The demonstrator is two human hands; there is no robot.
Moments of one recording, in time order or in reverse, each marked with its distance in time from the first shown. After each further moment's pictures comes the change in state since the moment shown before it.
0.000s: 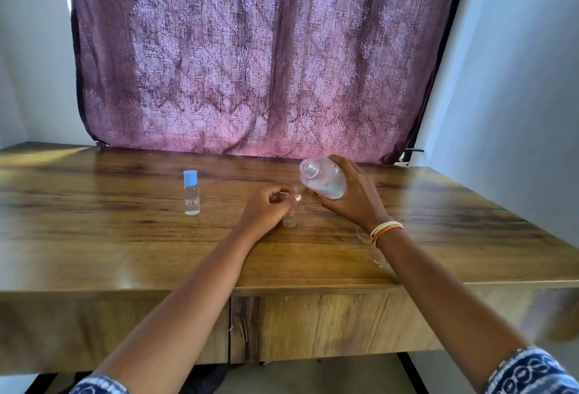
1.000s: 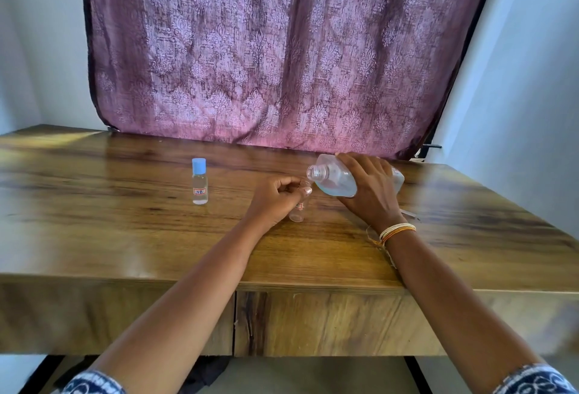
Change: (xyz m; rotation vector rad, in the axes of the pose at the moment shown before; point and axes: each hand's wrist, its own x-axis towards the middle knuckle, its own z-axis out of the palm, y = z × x) left_hand -0.004 0.011 0.000 -0.049 0.026 0.026; right_hand -0.003 0.017 0.015 -0.322 0.101 -0.142
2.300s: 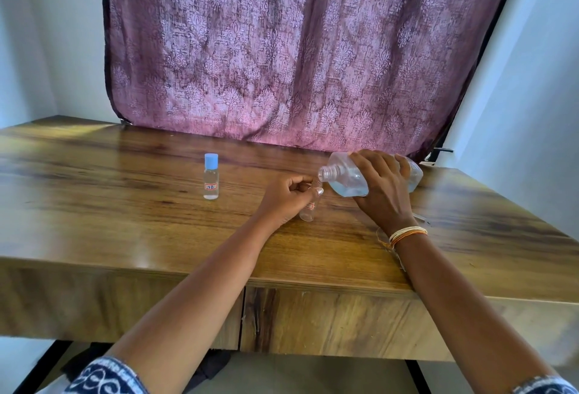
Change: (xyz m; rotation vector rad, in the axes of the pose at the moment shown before) left_hand -0.002 0.000 -0.001 0.000 -0.019 -0.012; right_hand 0.000 0.000 -0.003 -0.119 0.042 -0.051
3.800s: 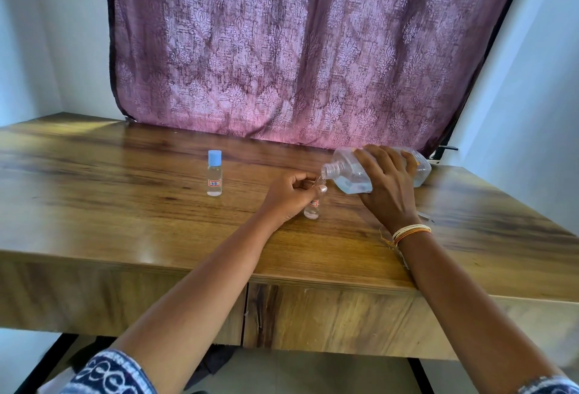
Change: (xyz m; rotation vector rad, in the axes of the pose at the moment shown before) left_hand 0.004 -0.005 0.000 0.032 0.002 0.010; right_hand 0.002 -0.002 -0.003 -0.054 0.041 -0.013
